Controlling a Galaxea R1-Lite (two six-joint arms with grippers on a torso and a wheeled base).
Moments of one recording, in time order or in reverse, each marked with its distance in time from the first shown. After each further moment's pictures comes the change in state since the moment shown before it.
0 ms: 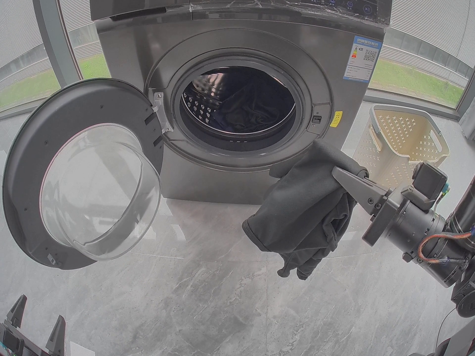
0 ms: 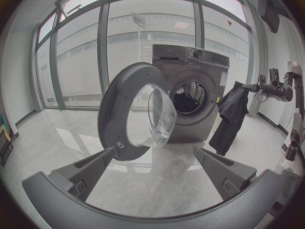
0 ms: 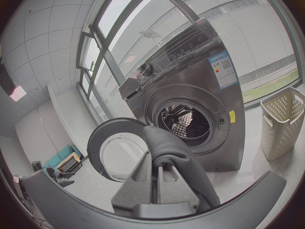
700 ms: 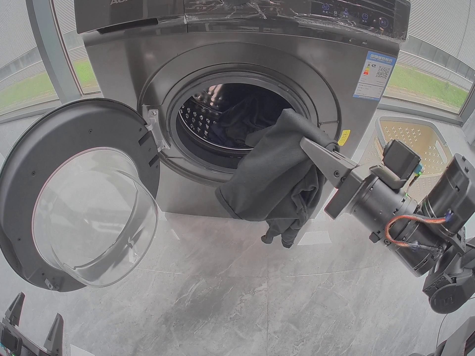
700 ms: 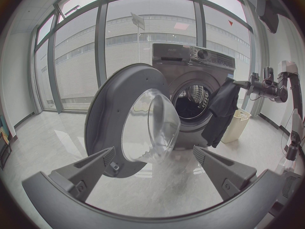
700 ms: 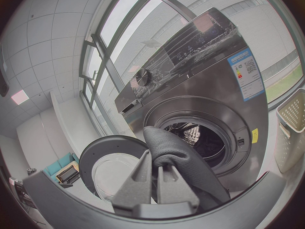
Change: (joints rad) left arm 0.003 0.000 0.000 -0.025 -0.008 0.005; right arm 0.037 0.172 -0.148 -0.147 -0.020 -0.007
